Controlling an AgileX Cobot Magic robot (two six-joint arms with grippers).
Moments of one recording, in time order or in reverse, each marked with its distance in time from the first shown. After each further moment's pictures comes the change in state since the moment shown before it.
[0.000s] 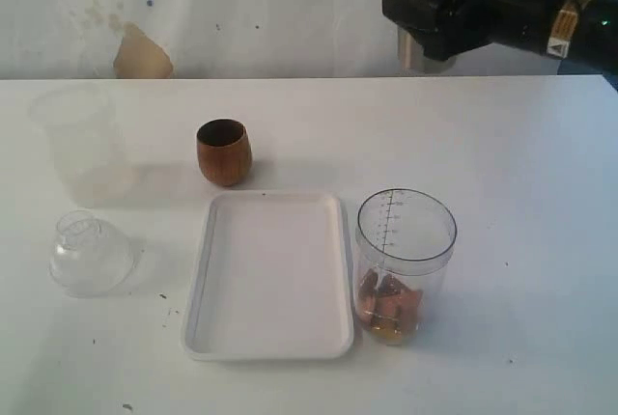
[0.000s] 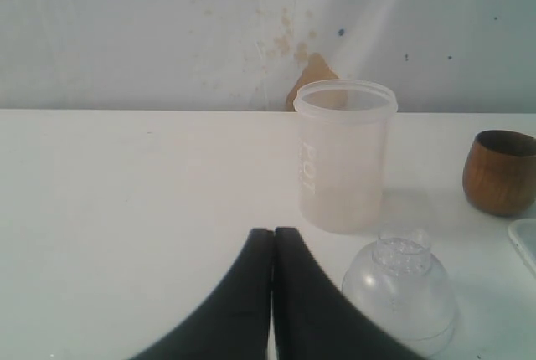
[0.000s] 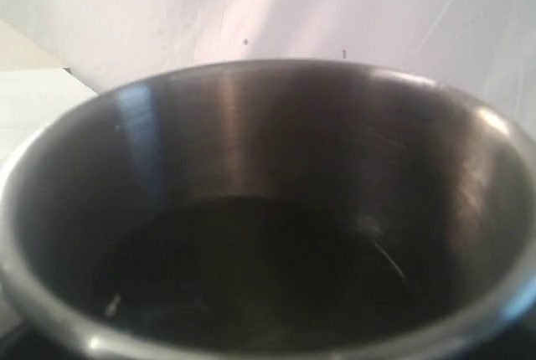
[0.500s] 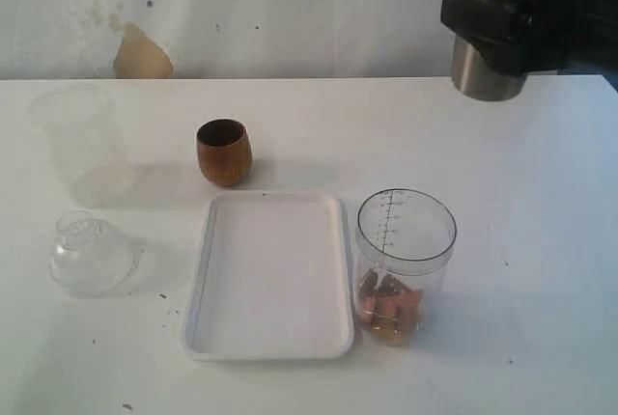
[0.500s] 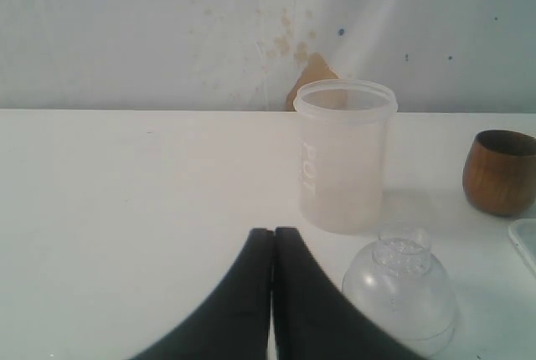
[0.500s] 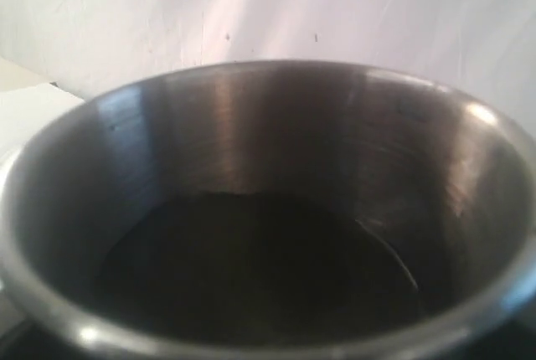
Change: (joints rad) left arm 0.000 0.000 0.000 0.000 0.000 0.000; right arm -0.083 -0.342 0.294 -0.049 0.056 0.173
